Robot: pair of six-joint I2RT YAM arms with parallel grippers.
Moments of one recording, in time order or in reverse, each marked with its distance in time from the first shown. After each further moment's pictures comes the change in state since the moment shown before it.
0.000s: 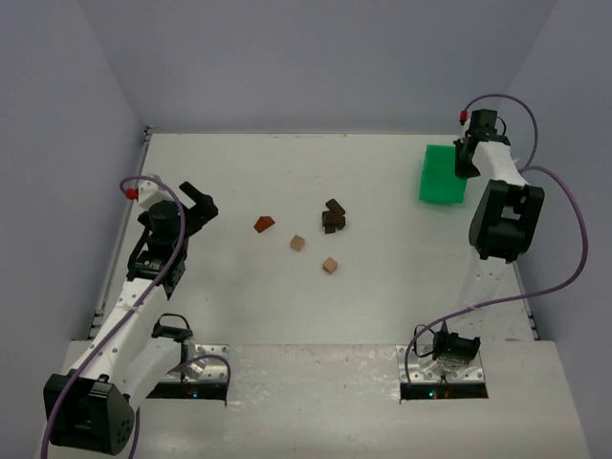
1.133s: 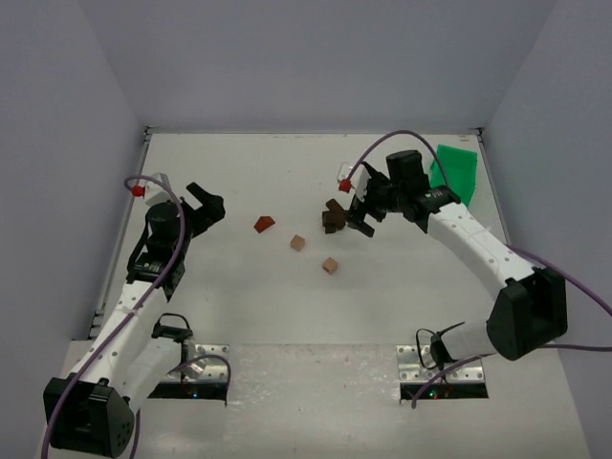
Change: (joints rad) left arm 0.000 -0.018 -0.010 0.023 0.150 0.004; right arm 0.605 -0.762 -0.682 0.146 -0.579 -0.573
